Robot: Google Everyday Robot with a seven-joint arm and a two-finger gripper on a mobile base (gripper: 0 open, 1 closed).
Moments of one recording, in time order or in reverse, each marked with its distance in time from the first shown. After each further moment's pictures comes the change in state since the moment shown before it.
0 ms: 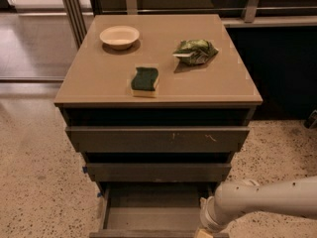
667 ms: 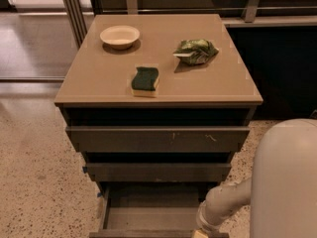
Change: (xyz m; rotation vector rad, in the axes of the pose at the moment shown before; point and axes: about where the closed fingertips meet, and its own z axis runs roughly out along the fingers) arm 0.022 -0.024 0.069 -0.007 0.084 0.055
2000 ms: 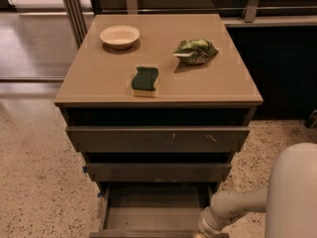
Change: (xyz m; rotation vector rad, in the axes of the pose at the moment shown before) arm 0.014 -0.004 0.060 -0.114 -0.081 0.062
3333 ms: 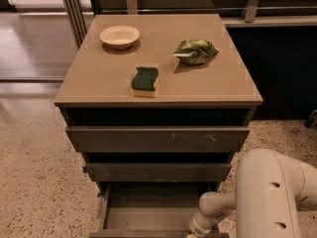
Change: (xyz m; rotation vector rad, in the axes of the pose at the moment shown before) arm 0.006 -0.032 0.094 -0.081 0.036 0.018
